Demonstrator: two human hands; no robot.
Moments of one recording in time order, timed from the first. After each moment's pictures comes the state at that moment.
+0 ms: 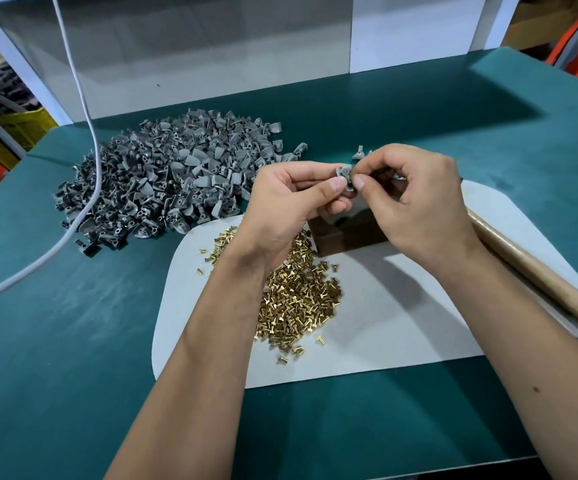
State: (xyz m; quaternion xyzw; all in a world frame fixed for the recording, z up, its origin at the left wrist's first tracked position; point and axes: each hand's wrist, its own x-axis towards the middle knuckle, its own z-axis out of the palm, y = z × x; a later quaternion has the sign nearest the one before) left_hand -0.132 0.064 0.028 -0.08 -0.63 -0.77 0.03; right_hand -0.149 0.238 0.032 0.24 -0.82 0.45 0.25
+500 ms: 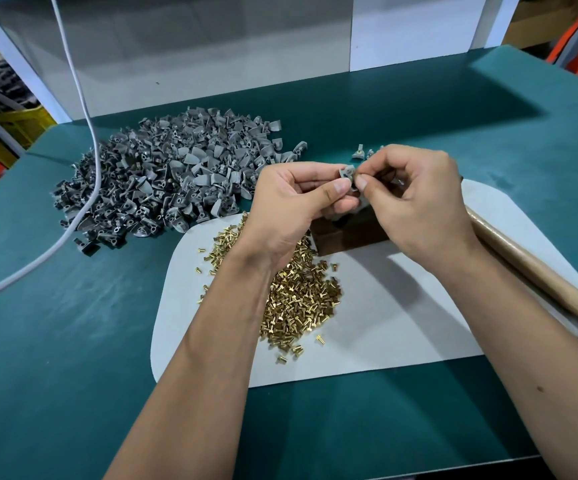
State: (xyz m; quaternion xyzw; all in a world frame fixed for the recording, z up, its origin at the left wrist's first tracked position) left_hand -0.129 0.072 0.028 -0.06 -0.62 -0.78 0.04; right_hand -0.151 0.237 0.030 0.20 -0.82 0.50 0.21
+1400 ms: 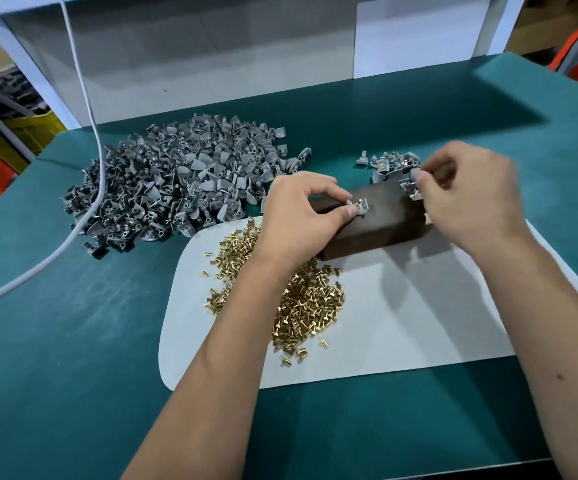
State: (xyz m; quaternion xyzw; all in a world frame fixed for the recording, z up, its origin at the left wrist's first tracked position) left_hand -0.137 0.072 0.017 -0.03 -0.86 -0.47 0.19; right_hand -0.173 0.279 0.035 0.05 -0.92 0.32 0.21
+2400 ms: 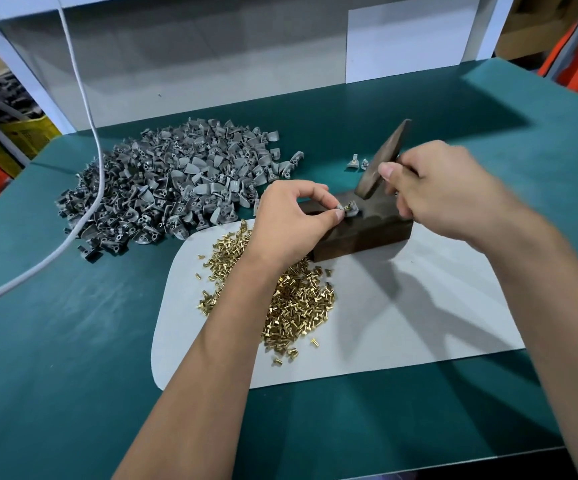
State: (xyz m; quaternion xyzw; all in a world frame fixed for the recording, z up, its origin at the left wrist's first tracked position) left_hand -0.140 0.071 0.015 -0.01 -0.85 -0.52 0.12; right_hand -0.155 0.266 0.075 0.12 -0.95 0.30 0.02
